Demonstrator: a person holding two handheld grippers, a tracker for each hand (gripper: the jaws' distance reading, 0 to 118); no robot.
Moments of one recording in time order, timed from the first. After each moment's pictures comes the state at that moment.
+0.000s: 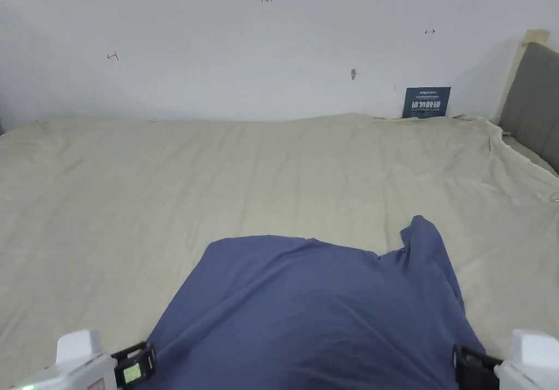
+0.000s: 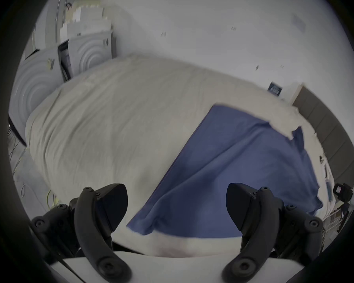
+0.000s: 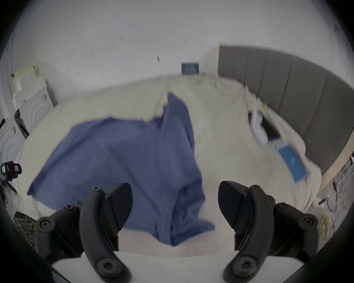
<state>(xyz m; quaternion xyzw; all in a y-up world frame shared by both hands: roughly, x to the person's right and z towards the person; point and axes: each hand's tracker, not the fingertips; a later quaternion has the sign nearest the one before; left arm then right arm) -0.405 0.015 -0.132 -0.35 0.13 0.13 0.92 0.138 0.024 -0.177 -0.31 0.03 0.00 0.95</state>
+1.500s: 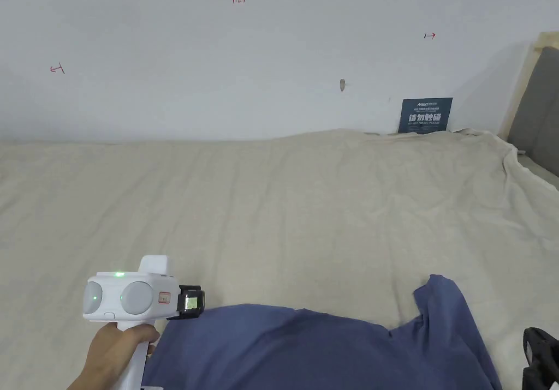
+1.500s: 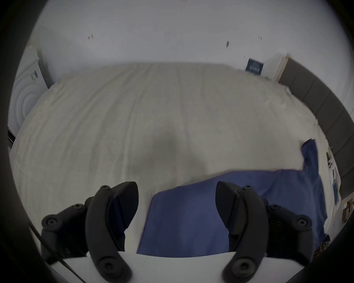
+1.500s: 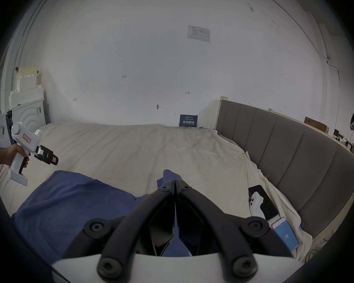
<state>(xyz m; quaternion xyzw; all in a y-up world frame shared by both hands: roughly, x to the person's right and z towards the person) -0.383 -0.024 -0.511 -0.45 0.00 0.03 0.89 0.113 0.063 -0.306 -0.18 0.00 0.06 0.98</state>
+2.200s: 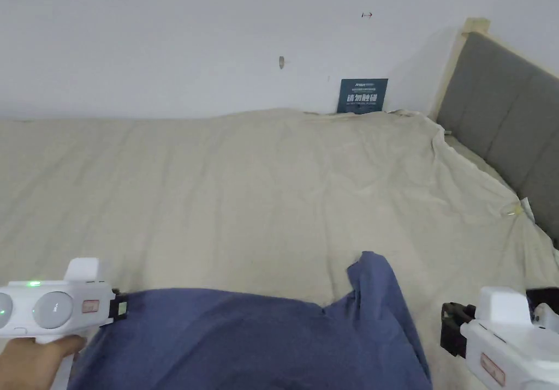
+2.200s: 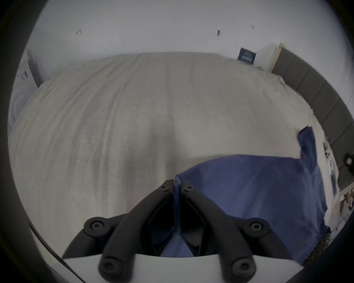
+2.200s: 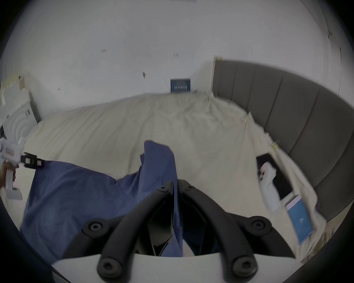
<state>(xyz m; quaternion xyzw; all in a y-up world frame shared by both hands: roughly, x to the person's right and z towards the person) -0.367 -0.023 -0.484 -0.44 -0.04 0.05 0.90 0.166 0.020 -0.386 -0.33 -0.01 -0.03 0.94</state>
